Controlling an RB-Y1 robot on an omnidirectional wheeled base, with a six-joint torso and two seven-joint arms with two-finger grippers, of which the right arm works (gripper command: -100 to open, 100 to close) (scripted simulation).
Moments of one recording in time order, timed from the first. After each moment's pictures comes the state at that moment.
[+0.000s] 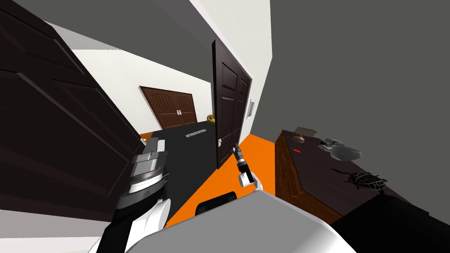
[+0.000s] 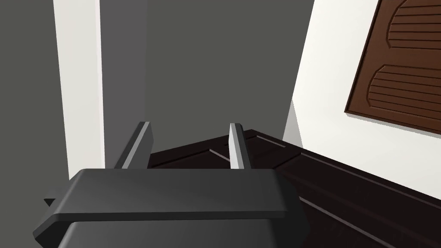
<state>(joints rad) 0.16 -0.10 0.10 -1.44 -0.09 -0.60 -0.02</state>
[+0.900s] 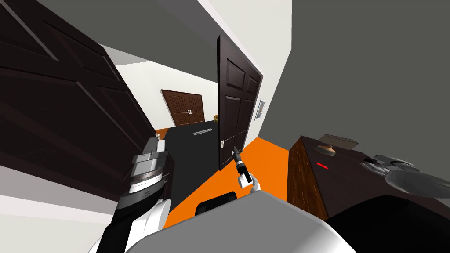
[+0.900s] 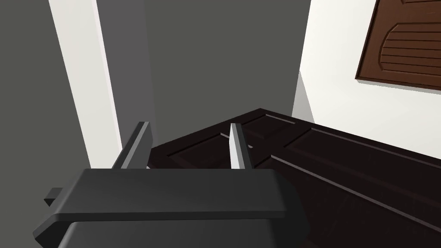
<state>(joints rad) 0.07 -0.12 0.12 -1.19 -0.09 -0.66 -0.04</state>
